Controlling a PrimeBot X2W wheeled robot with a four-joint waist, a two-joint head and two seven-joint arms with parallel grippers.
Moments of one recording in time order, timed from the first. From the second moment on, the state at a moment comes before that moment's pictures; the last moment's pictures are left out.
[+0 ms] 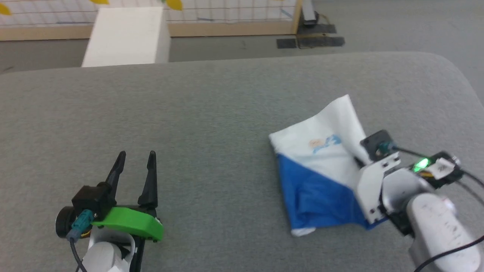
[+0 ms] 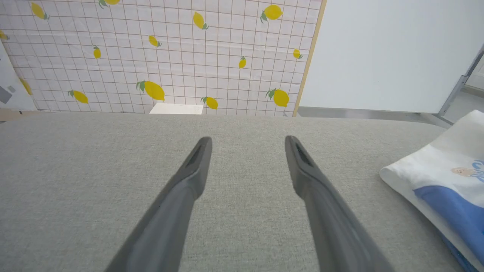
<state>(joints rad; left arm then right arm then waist) -0.12 0.17 -0.08 0.17 -0.27 -0.08 -0.26 -0.30 -0.21 0.22 0.19 -0.02 0.13 0.53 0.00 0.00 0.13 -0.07</state>
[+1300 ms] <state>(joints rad) -0.27 0.27 -0.13 0.03 -0.22 -0.08 -0.18 -0.78 -0.46 -0.08 0.71 -0.19 0.13 0.21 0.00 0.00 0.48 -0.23</state>
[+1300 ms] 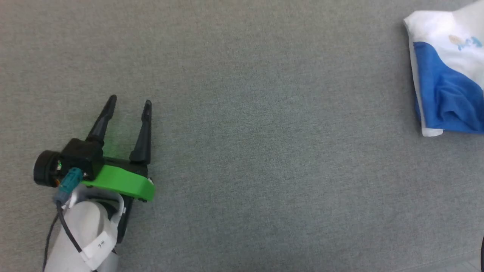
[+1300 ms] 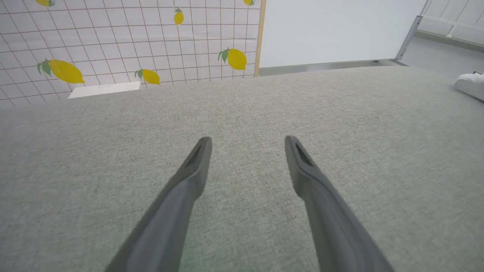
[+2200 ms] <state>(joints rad) -0.14 0.13 -0.17 0.26 -0.30 -0.06 -0.25 -0.13 -0.13 -0.13 0.11 0.12 0.13 -0.08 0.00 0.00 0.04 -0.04</state>
